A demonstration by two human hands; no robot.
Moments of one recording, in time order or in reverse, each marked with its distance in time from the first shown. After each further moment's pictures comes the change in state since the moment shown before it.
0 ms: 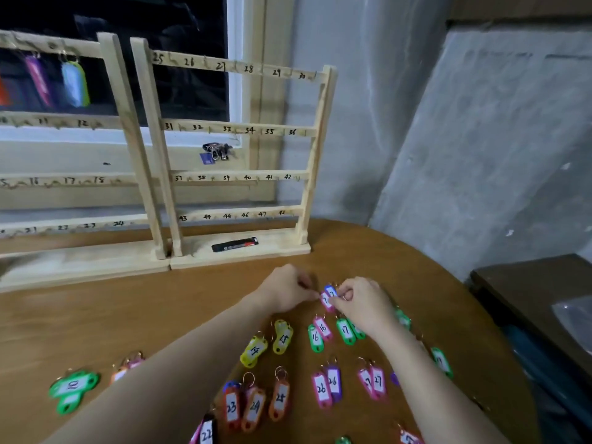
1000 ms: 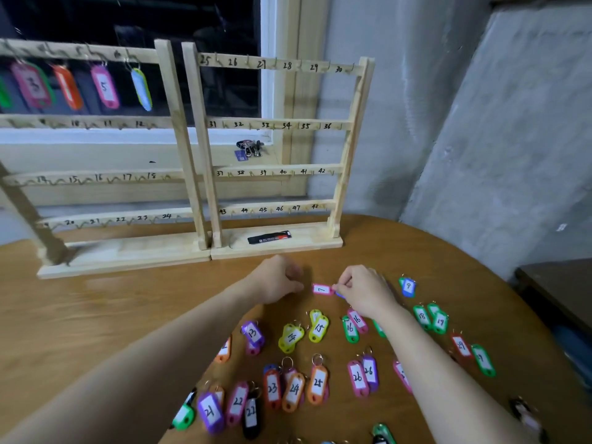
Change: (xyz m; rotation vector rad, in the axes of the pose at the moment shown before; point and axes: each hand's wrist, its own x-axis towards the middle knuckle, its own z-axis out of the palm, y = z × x) left_hand -0.037 -0.056 -0.048 0.061 0.032 -0.043; right_hand 0.011 -0.049 0.027 -0.012 -0.115 -0.074
